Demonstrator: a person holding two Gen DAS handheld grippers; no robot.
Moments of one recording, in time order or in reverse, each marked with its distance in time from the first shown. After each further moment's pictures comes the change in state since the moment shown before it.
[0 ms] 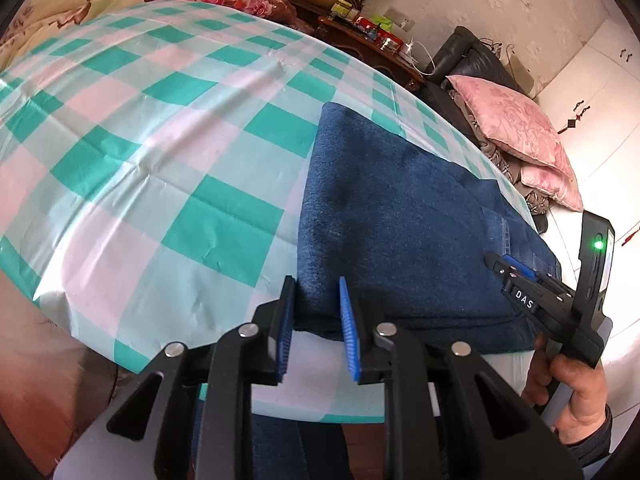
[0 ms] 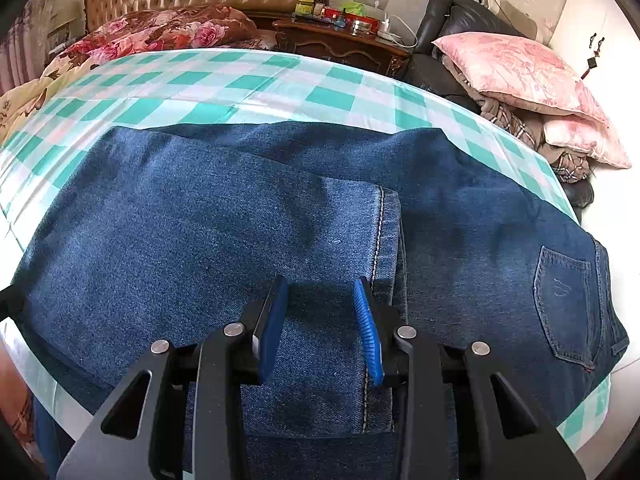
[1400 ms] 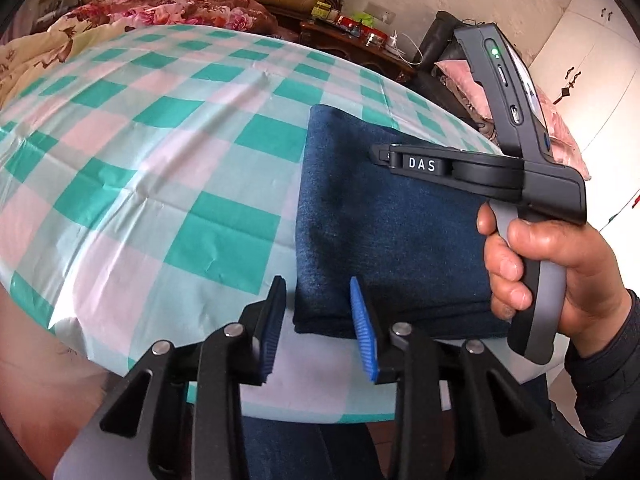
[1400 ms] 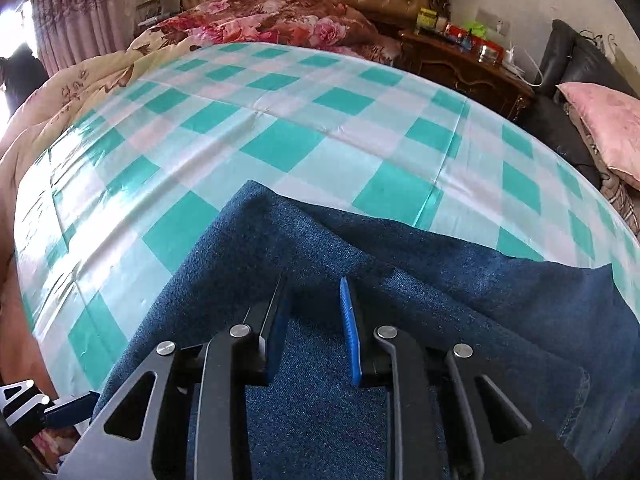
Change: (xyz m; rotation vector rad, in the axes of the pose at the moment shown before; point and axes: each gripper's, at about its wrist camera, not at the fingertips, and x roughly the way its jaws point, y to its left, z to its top) left arm 0.003 -0.009 -0.001 0.122 -0.009 0.043; right arm 0.036 0.116 0.085 -0.184 -0.010 0.313
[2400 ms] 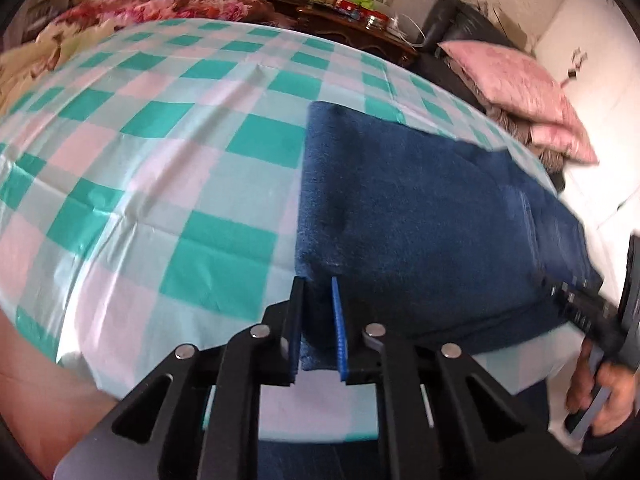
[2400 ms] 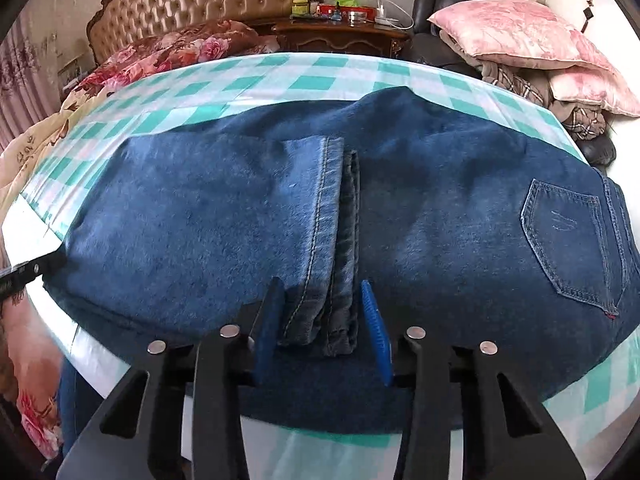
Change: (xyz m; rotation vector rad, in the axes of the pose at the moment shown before) left arm 0.013 -0.001 0.020 0.019 0.057 0.026; right arm -0.098 -0.113 -0.148 0.280 -0.012 -0.160
